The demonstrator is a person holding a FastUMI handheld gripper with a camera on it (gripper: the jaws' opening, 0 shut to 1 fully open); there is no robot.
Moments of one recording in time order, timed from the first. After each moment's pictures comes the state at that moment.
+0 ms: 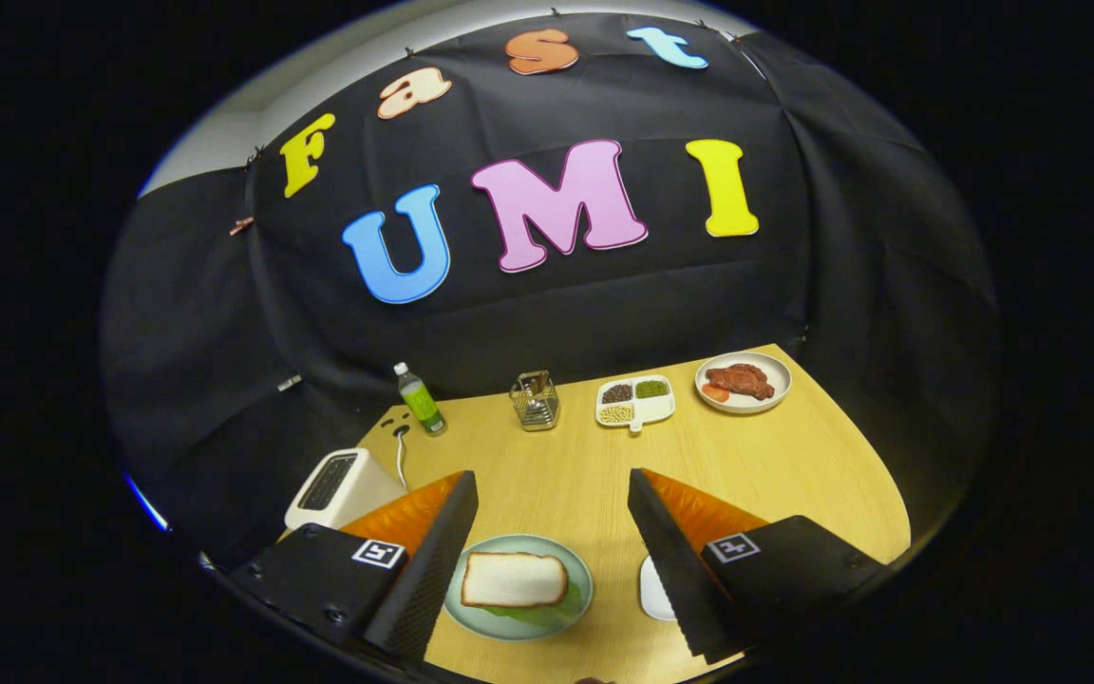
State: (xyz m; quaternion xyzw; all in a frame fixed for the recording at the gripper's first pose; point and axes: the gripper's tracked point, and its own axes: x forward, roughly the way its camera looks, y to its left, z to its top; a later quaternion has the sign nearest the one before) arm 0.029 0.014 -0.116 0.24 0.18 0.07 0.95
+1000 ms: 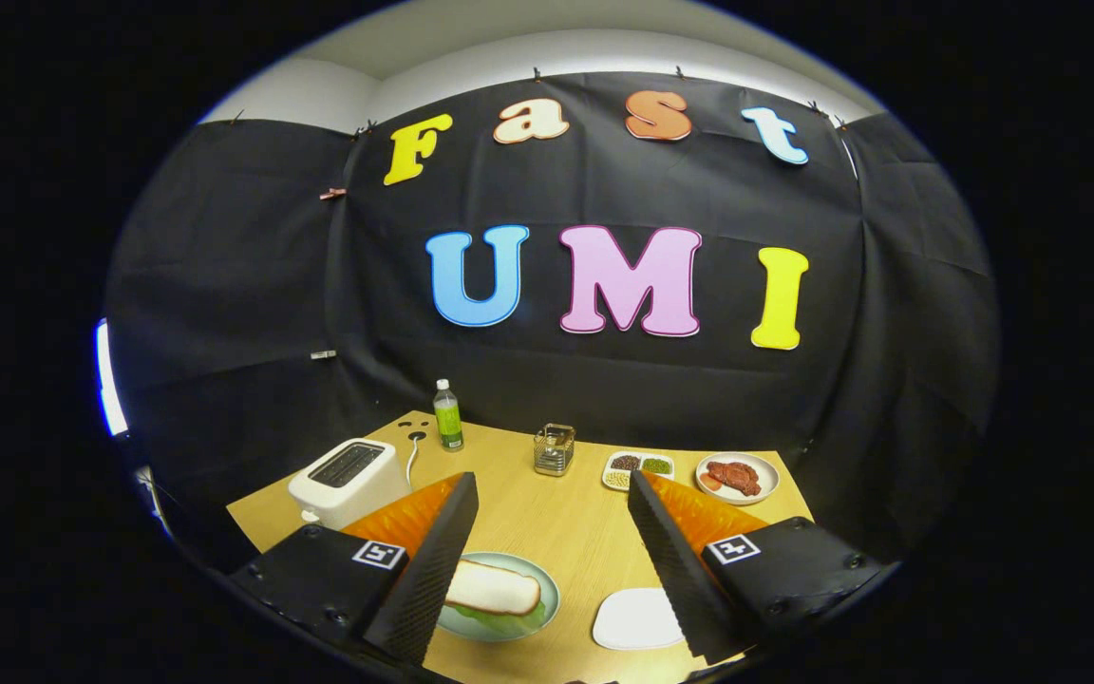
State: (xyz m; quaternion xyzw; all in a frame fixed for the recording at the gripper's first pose) arm -0.010 0.031 -0.055 0.08 0.08 0.12 0.99
